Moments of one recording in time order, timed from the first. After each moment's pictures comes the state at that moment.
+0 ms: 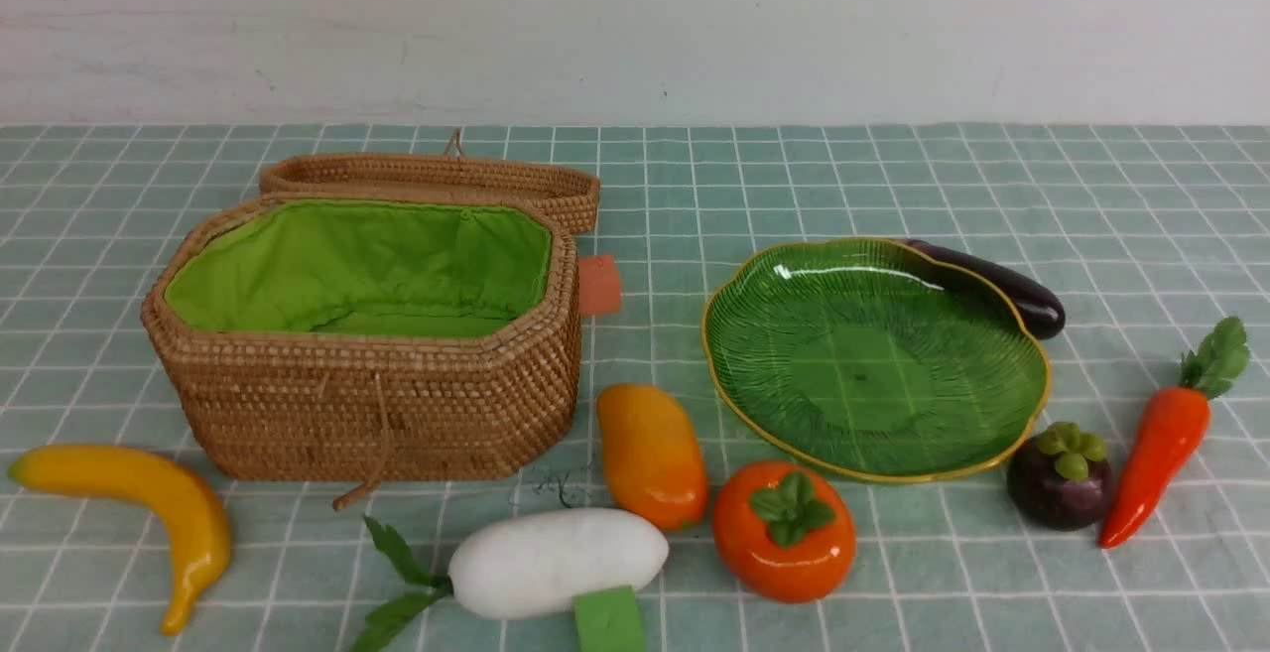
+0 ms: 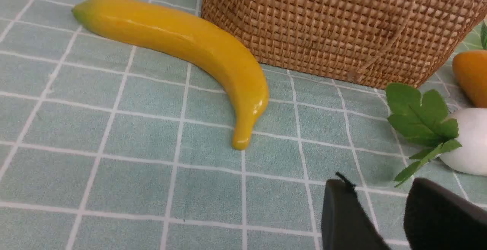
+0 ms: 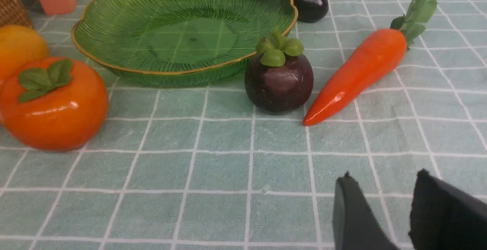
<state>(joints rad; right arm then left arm) -0.03 -0.01 0.02 0.25 0.40 -0.22 -0.07 -0.01 0.03 -0.09 0.38 -0.21</state>
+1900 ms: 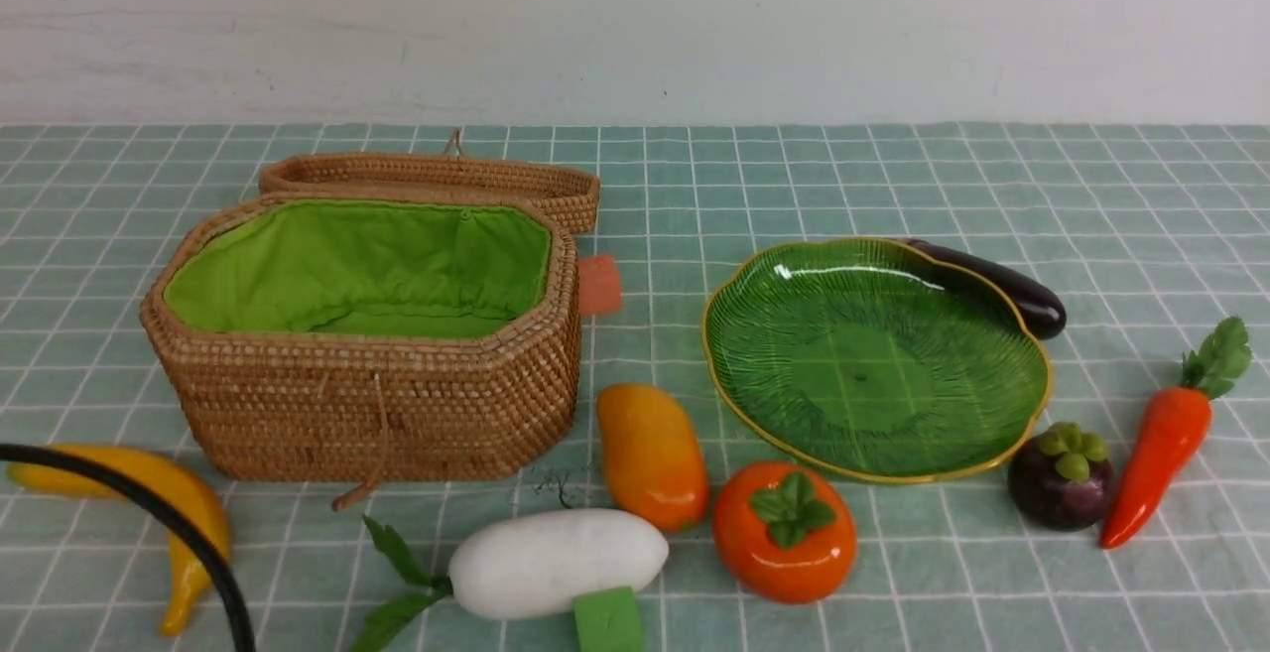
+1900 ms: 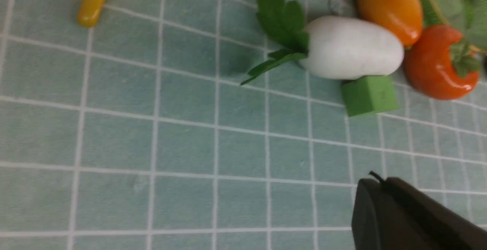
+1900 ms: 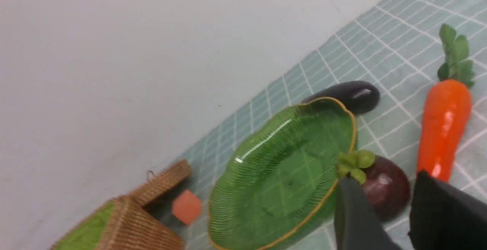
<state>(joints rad) -0.03 -0.01 0.02 0.71 0.13 0.03 -0.07 0.56 -0.49 -0.39 0.86 -0.18</state>
